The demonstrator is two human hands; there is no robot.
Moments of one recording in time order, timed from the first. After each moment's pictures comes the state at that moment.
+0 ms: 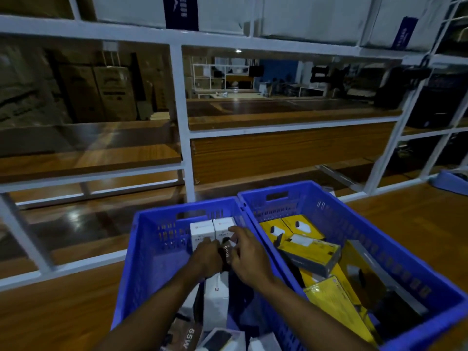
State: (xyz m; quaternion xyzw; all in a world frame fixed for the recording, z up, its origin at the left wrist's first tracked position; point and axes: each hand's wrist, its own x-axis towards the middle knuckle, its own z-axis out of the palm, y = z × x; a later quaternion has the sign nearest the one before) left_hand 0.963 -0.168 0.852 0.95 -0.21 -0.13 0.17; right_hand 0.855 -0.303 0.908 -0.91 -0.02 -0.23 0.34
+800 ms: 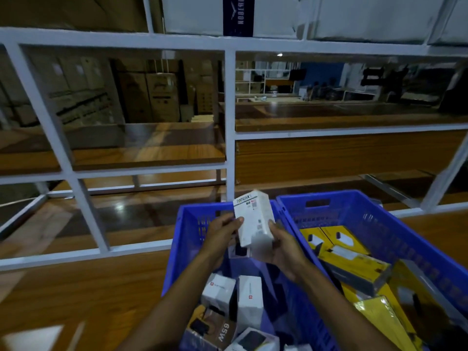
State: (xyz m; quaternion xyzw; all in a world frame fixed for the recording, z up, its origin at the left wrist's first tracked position) left_hand 0.901 -0.126 0.959 0.64 -0.04 -0.07 0.76; right_hand 0.875 -0.296 0.938 -0.58 0.05 0.07 0.81
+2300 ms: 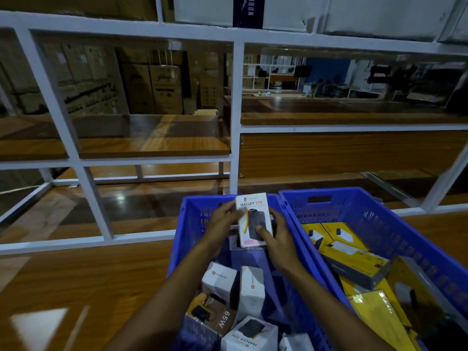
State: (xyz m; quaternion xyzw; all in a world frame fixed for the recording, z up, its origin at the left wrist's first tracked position) left_hand 0.909 -0.117 0.954 0.67 -0.08 -0.08 0.74; right_hand 0.866 -0.275 0.925 -0.75 -0.01 -0.14 0.65
